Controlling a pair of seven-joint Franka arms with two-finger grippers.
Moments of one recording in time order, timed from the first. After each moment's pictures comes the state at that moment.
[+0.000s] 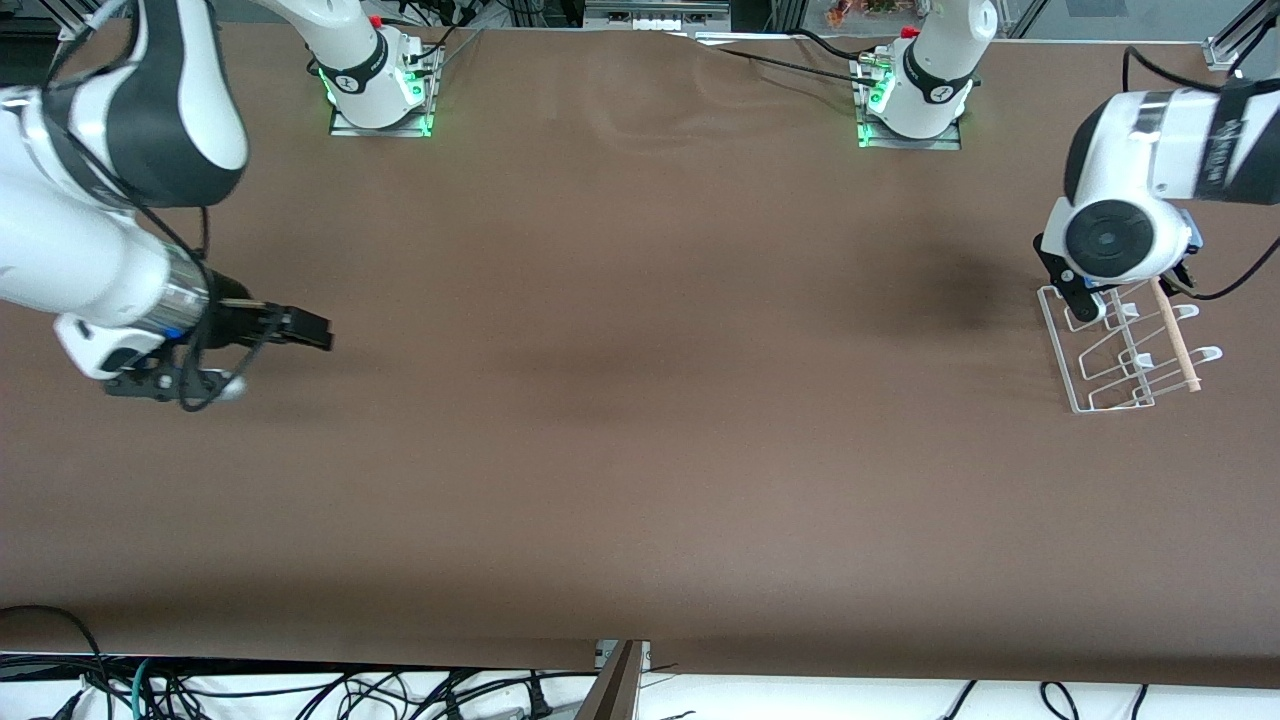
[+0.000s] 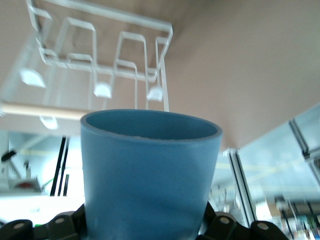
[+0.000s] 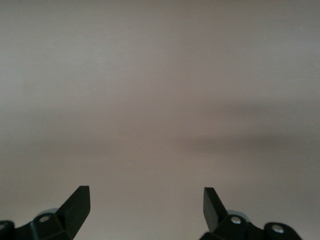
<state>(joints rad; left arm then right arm) 0.17 0.08 -0.25 -2.07 0.81 1.51 0.89 0.40 0.29 -0.33 -1.48 0.17 1.68 0.11</state>
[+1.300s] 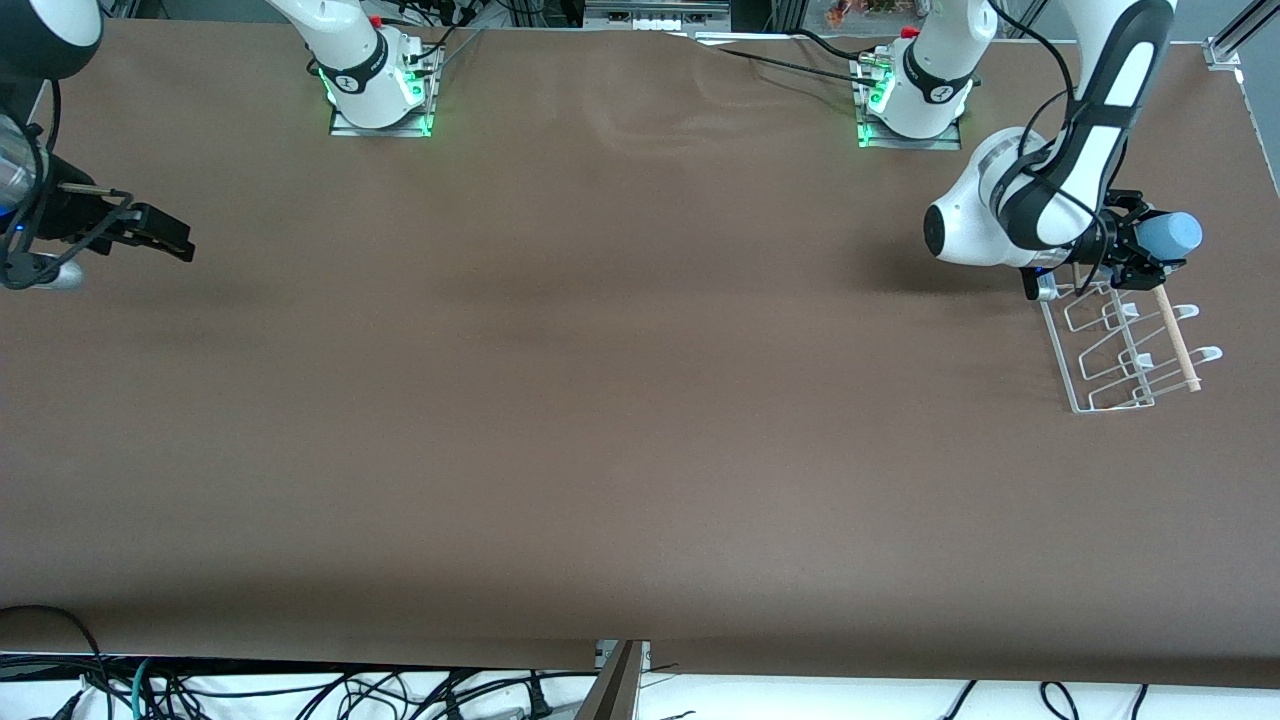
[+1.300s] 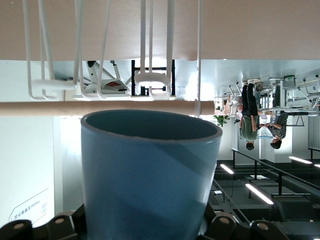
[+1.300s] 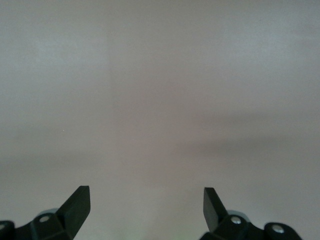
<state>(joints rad) 0.14 0.17 -0.26 -2.48 1.43 1.53 0.48 0.02 -0.01 -0.04 -1.74 -0.04 1.64 0.04</state>
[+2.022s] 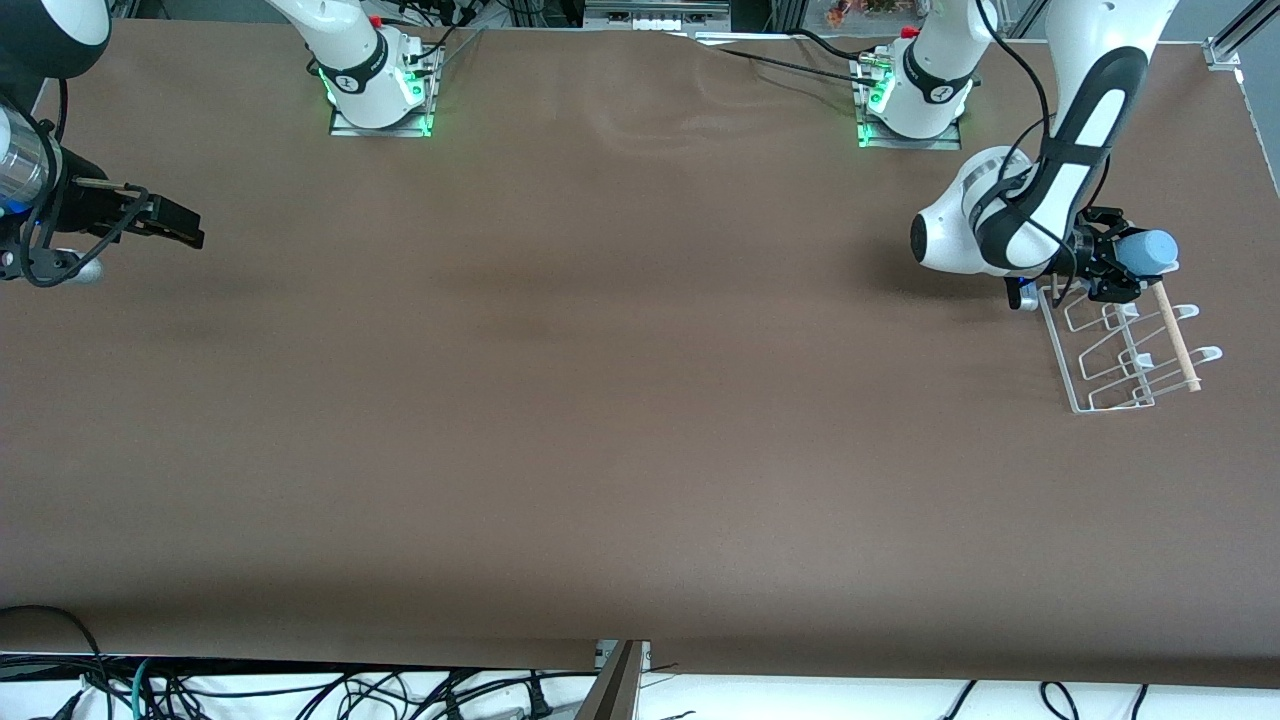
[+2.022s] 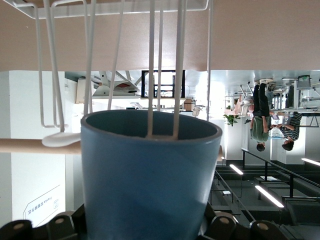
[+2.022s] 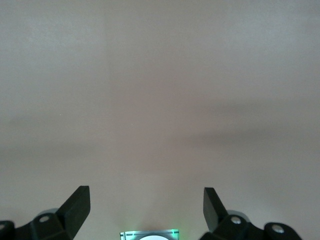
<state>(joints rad) 0.14 0.27 -0.26 -2.48 1.49 1.54 0.37 0.02 -0.01 -0.04 -1.74 -0.05 1.58 0.04</state>
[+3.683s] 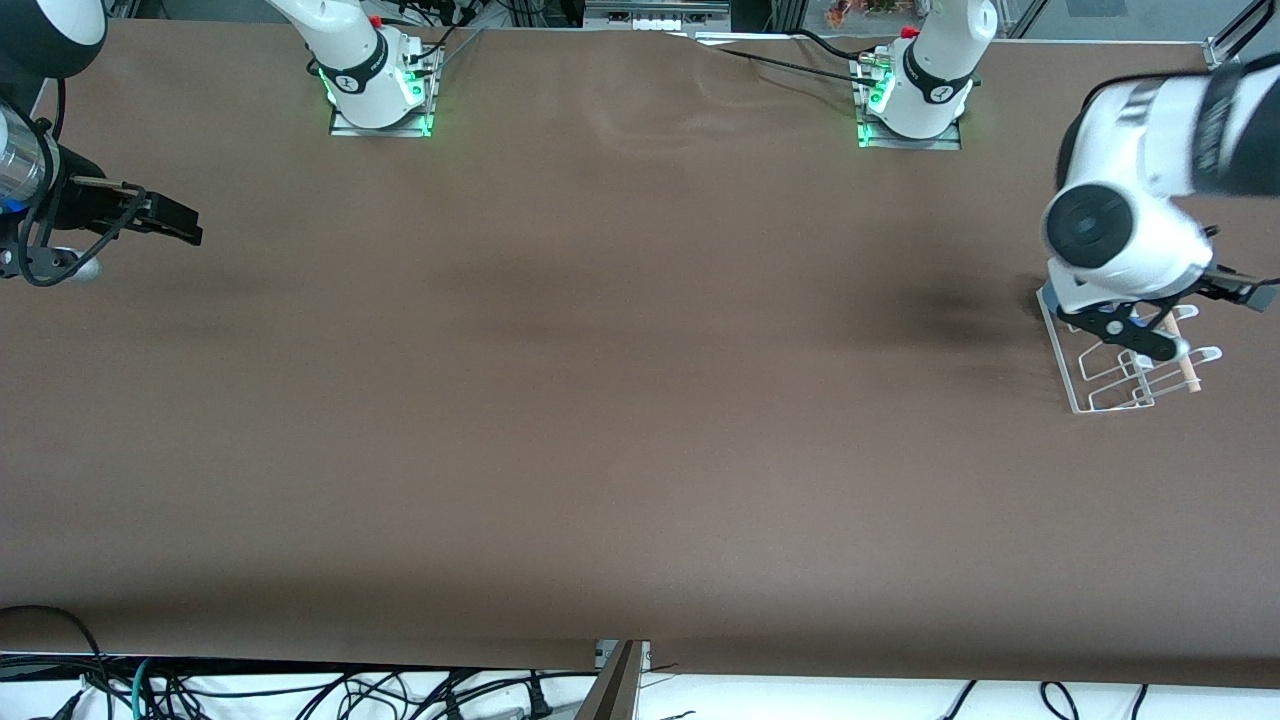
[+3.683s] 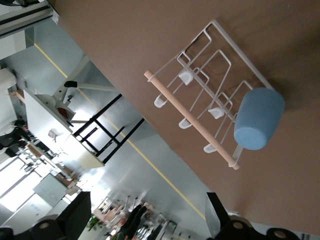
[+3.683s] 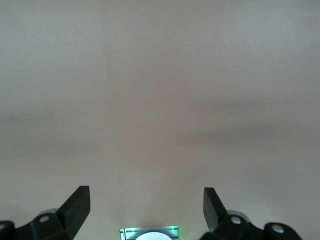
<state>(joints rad) 0.14 0.12 -0.29 -1.81 0.81 1.55 0.28 0.02 -0.01 -0.04 -1.74 -0.05 1.56 0.04</state>
